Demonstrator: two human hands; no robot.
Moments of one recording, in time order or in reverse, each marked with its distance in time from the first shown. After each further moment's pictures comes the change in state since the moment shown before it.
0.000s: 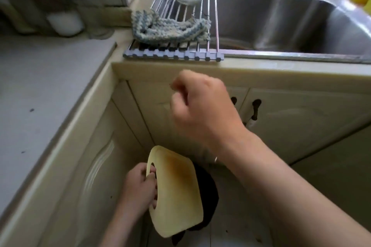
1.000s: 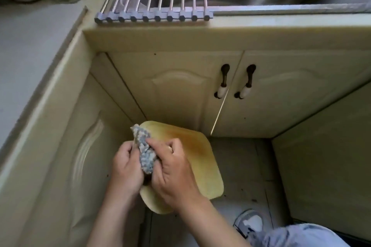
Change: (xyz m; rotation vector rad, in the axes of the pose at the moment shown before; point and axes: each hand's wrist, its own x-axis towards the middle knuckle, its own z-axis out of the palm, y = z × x) left_hand 0.000 -0.020 -0.002 -0.126 0.158 0.184; right_hand -0.150 0.031 0.141 0.364 -0.163 0.296
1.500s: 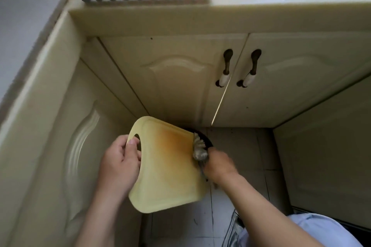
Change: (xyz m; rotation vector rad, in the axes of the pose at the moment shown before) left_hand -0.007 0.004 -0.014 0.197 -0.042 0.025; right_hand 0.002 0.131 -0.042 -0.521 -0.407 0.738
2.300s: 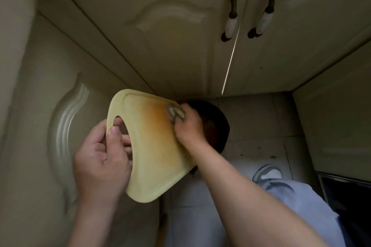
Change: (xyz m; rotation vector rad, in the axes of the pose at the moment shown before) left_hand -0.032 -0.011 -0.008 -0.031 0.207 0.133; right_hand 0.027 -0.082 0.061 0.842 0.184 -0.185
